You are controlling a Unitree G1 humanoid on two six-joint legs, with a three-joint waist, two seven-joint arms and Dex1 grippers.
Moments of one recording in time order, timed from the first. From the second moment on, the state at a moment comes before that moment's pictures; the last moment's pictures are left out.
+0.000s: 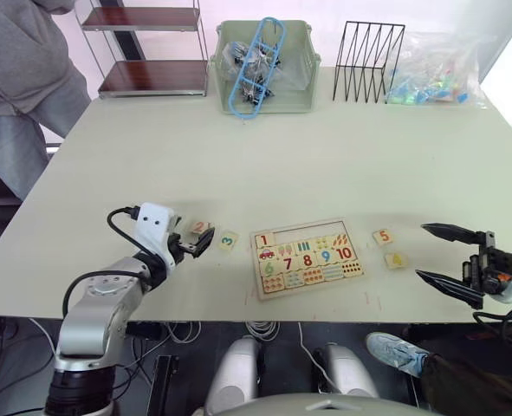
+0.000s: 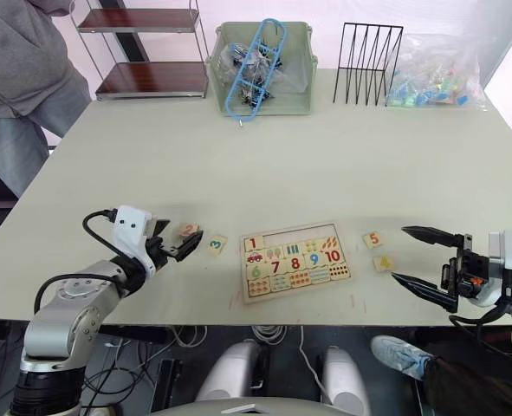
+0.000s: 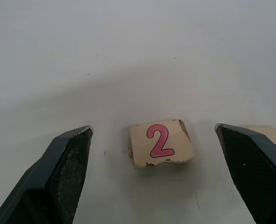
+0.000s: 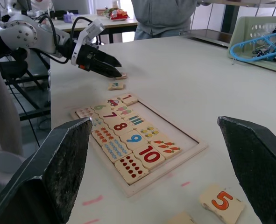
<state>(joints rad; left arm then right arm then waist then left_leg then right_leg) -0.01 0.48 0.18 -0.39 -0.32 0.70 -0.36 0.03 -0.68 -0.38 0.02 0.71 0.02 1.49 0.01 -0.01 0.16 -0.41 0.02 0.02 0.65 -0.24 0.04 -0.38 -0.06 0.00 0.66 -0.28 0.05</state>
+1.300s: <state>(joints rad) 0.06 0.09 0.19 -0.74 -0.23 1.08 0.08 -0.10 -0.75 -0.26 0.16 0.71 -0.01 1.61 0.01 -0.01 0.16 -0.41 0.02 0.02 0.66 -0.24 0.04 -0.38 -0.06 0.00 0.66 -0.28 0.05</state>
